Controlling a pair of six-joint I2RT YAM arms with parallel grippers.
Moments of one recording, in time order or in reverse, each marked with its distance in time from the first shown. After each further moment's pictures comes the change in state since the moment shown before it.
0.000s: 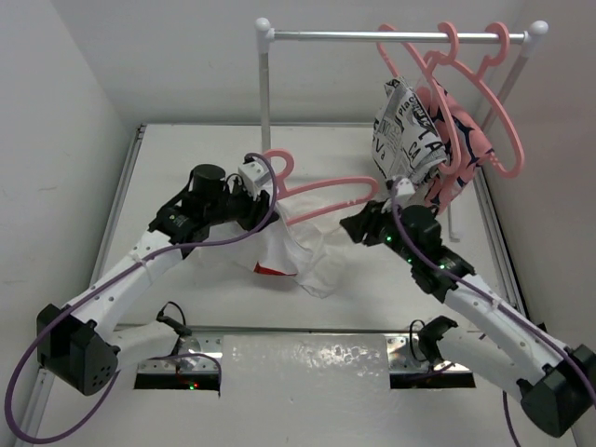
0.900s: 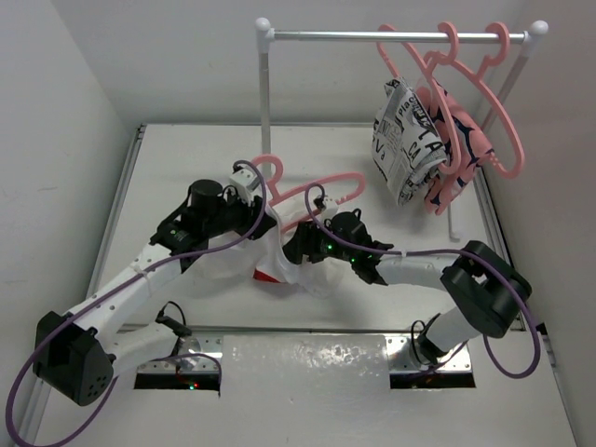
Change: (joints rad) left arm 0.003 -0.065 -0.169 0.133 -0.089 -0.182; right arm 0.264 0.679 -0.010 0.521 -0.193 0.225
